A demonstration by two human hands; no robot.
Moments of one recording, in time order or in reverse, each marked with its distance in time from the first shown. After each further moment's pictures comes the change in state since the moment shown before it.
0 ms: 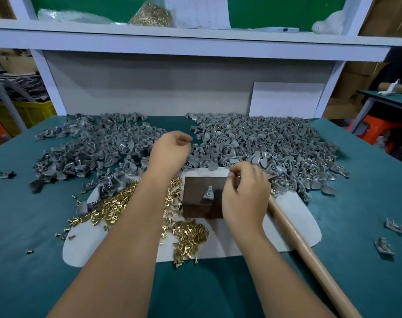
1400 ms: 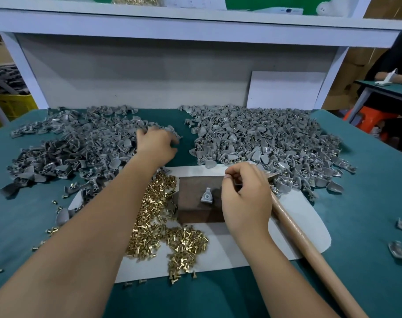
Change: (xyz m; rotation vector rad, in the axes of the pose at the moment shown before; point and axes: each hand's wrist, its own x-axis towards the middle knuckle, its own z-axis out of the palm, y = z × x) left_hand 0.075 -0.050 0.007 0.973 -0.132 0.189; right_hand 0.002 0.005 0.004 0.128 -0.034 -0.005
